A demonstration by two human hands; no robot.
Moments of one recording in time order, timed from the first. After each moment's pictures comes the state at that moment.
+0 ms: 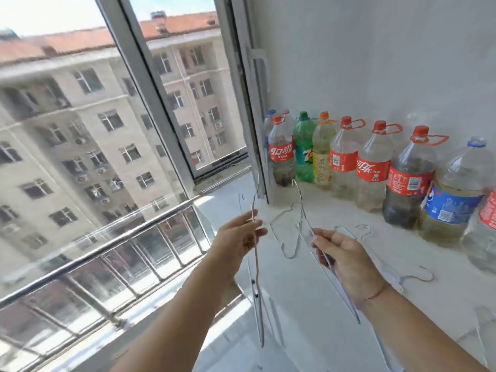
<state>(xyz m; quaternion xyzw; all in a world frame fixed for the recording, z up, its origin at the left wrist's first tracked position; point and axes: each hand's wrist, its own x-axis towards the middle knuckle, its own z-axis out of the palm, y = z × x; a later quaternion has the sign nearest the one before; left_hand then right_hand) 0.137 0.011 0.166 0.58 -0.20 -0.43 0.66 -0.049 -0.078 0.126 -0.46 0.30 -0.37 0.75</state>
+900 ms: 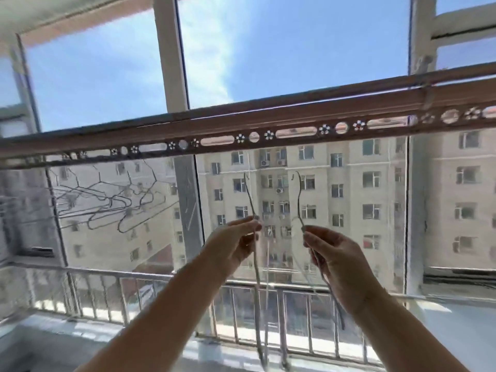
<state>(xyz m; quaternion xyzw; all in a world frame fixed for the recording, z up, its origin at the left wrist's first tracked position) 0.235 0.481 0.383 0.57 -0.08 -0.07 0.81 0.184 0.295 0.346 -0.56 -0.10 -0.16 0.81</state>
